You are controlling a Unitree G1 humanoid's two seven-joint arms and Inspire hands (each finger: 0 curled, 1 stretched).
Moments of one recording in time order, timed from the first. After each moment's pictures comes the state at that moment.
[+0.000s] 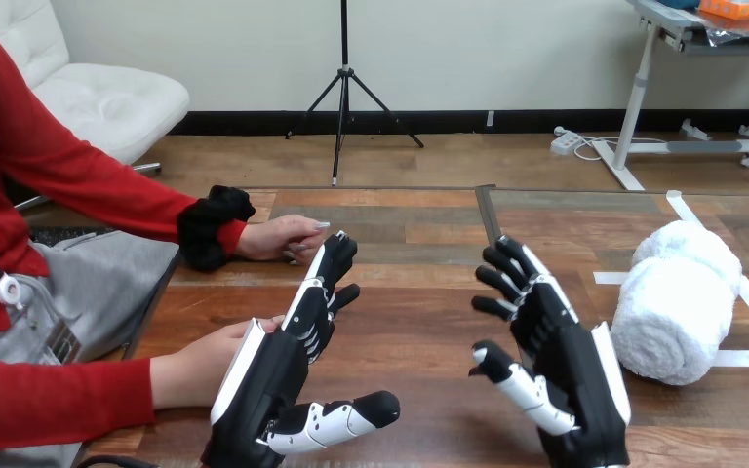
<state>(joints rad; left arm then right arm) 0.00 0.08 -0.10 0.71 -0.08 -1.09 -0.34 -0.05 -0.01 -0.05 0.81 0.04 -1.07 0.16</state>
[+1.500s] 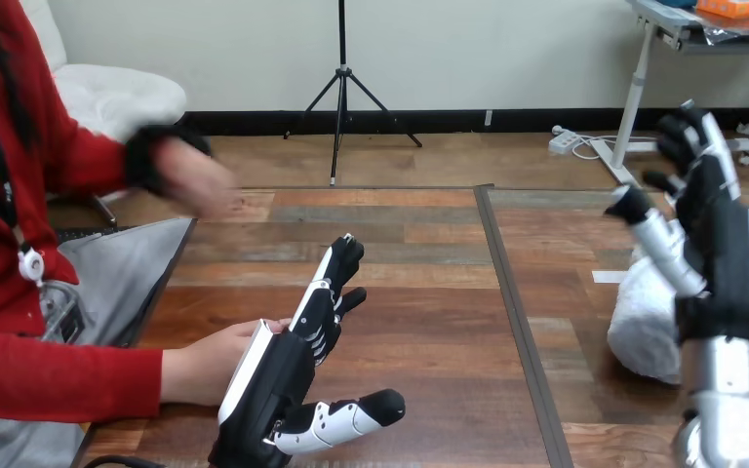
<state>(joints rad) 0.00 0.06 -0.10 0.71 -0.07 -1.08 -0.33 -0.24 -0.21 -0.21 0.59 -0.04 -0.73 -0.12</state>
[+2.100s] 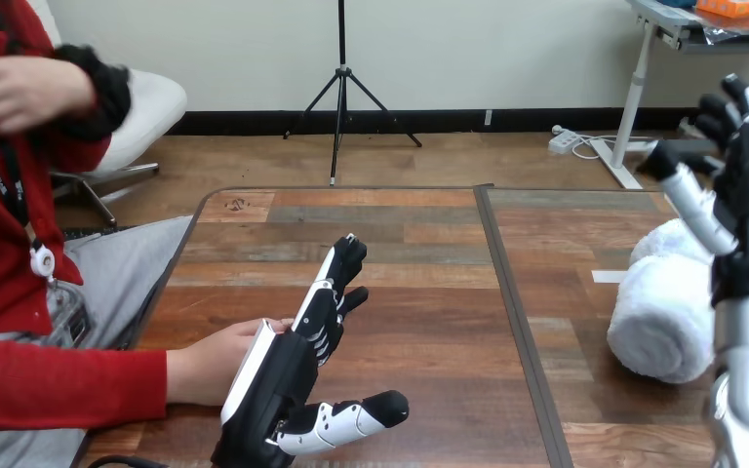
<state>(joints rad) 0.00 0.05 -0.10 0.71 -0.07 -1.07 -0.34 -0.33 -0.29 -0.24 0.56 -0.07 -0.52 -0.17</state>
